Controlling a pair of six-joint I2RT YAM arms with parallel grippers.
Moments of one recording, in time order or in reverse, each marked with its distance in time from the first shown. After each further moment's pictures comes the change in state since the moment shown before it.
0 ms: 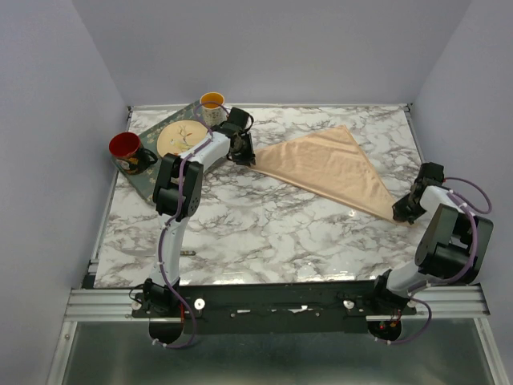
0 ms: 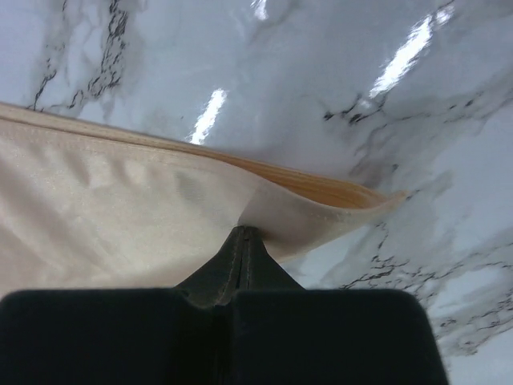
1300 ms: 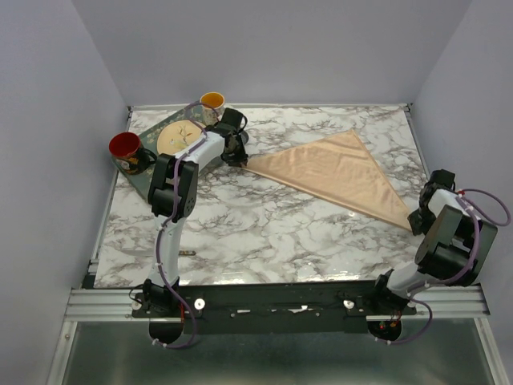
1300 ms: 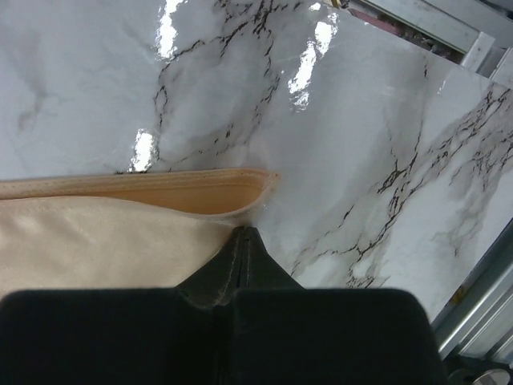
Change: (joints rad) left arm 0.025 -0.045 -0.048 -0.037 -0.083 -0.037; right arm -0.115 -0.023 -0.019 -0.091 0.243 0.012
